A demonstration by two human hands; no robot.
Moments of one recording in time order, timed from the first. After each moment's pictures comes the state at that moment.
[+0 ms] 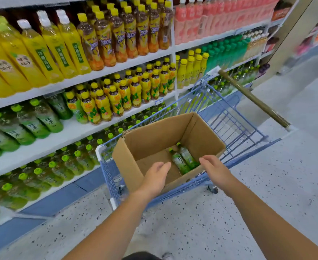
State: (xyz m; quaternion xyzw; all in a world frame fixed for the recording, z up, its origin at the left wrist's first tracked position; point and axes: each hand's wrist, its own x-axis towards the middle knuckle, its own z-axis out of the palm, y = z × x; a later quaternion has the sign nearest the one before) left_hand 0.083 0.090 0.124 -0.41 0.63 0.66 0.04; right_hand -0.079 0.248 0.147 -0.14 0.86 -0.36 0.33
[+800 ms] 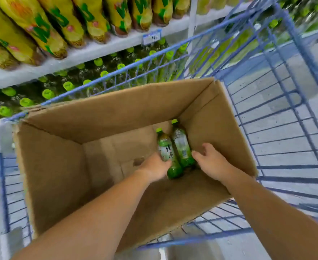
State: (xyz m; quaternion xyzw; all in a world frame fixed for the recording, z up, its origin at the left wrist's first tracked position) left_hand -0.166 0.043 -0.139 -0.49 0.64 0.55 0.23; right_hand -0.327 0.156 -0.107 -0.16 0.85 -0.13 0.48
